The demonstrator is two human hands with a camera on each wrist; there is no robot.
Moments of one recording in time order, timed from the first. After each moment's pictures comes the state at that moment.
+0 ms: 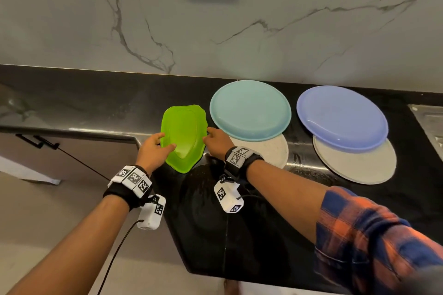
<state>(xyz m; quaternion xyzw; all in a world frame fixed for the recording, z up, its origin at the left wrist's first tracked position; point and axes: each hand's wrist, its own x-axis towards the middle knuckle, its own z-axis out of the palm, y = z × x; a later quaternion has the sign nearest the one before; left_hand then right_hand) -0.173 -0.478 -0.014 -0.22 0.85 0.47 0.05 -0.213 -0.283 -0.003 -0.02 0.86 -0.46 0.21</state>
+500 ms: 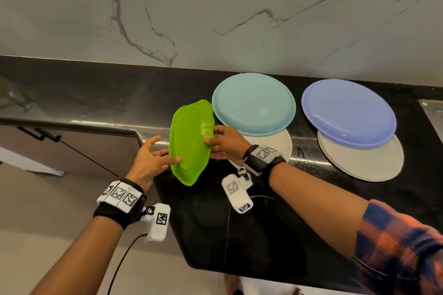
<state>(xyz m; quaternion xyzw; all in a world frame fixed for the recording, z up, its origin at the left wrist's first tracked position) -0.129 -0.471 -0.006 -0.27 0.67 0.69 0.09 -0.188 -0.254 0.014 0.05 0.63 -0.69 0.35</state>
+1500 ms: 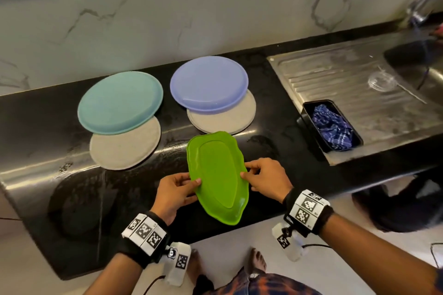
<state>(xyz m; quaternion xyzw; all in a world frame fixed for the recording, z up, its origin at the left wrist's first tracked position) -0.014 -0.111 -0.022 -0.17 0.67 0.67 0.28 0.028 0.139 -0.020 0.15 0.88 -0.44 0.10</state>
